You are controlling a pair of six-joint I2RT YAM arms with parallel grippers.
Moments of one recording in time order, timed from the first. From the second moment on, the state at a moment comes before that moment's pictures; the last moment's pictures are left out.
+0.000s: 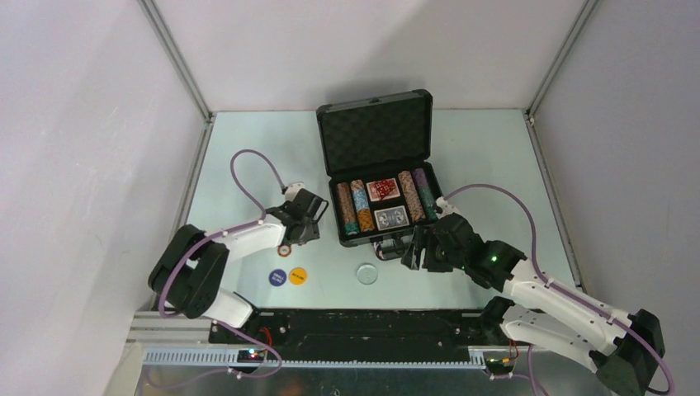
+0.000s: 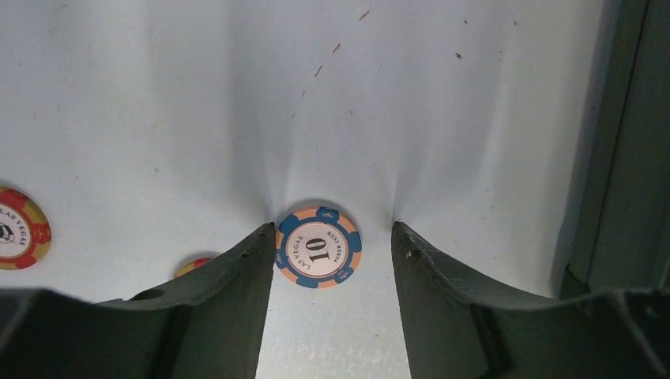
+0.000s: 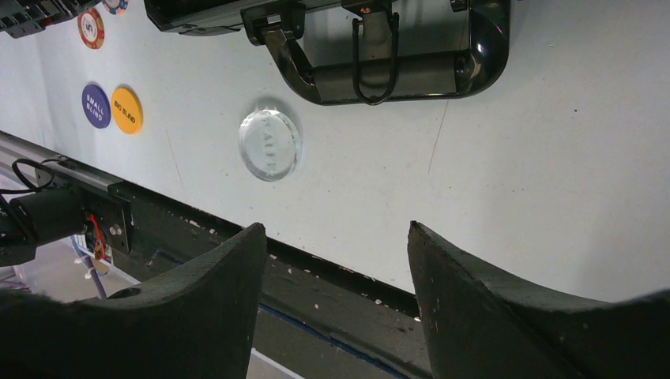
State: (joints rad) left arm -0.57 1.47 0.70 -0.35 -0.37 -0.67; right arm 0.83 0.84 0.62 -0.59 0.04 0.81
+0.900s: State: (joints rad) left arm -0.60 1.46 0.66 -0.26 -0.39 -0.67; right arm 0.83 0.86 0.62 -0.57 0.04 0.81
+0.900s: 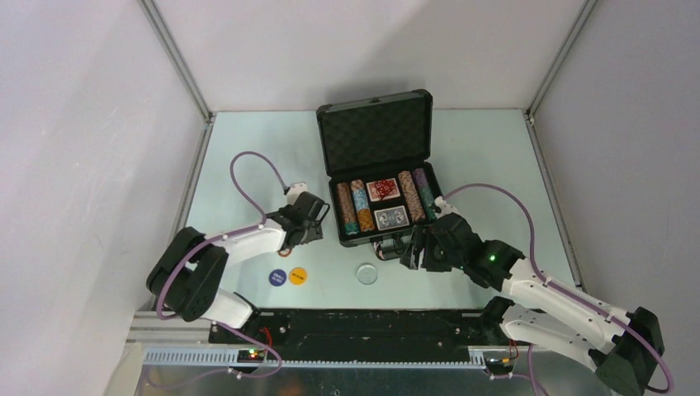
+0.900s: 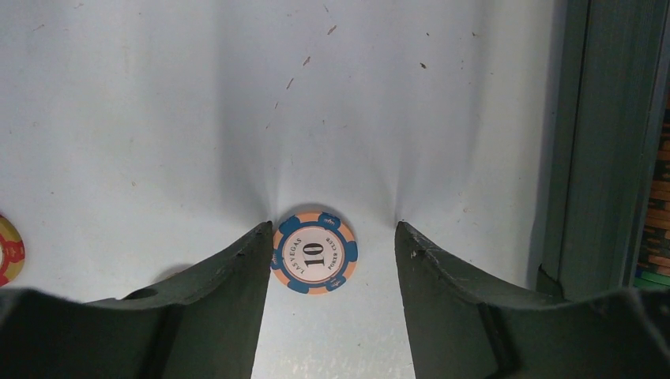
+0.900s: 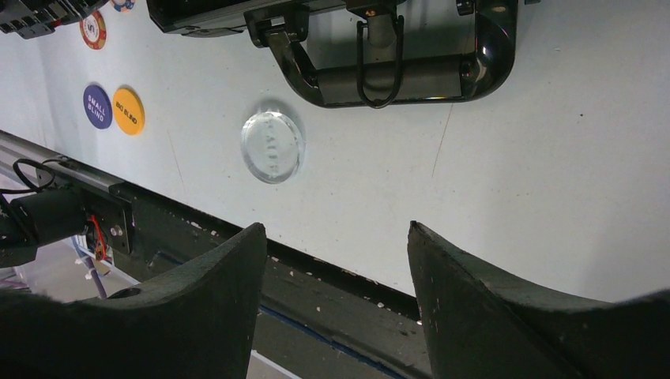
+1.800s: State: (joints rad) left arm -0.63 1.45 0.67 -0.37 -0.40 -0.71; right arm 0.84 0.87 0.62 -0.56 0.04 0.81
